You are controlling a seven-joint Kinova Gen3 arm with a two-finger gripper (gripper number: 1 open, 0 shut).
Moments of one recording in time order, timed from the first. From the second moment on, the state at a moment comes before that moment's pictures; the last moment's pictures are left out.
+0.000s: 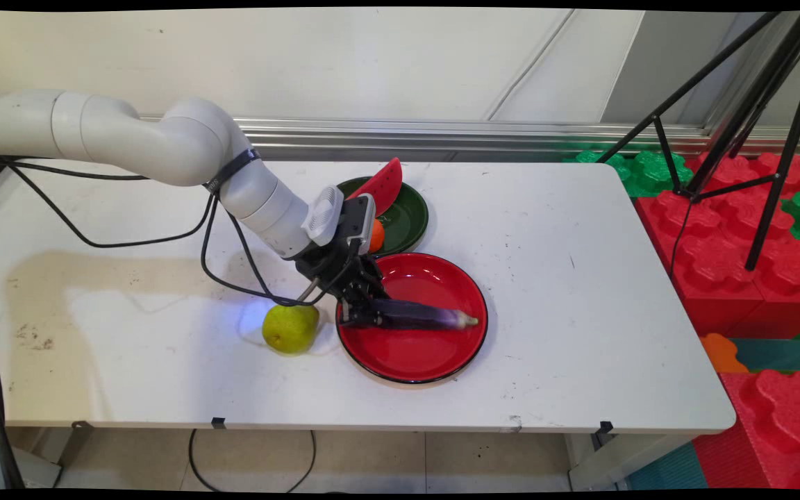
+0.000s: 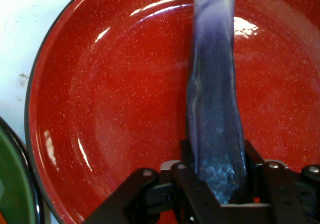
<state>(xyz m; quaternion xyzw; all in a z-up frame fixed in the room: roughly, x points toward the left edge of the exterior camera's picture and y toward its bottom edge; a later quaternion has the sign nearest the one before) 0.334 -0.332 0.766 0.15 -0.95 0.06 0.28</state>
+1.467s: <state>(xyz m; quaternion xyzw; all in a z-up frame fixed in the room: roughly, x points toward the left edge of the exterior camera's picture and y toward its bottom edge) 0.397 -0.304 0.851 0.18 -0.93 0.07 0.32</state>
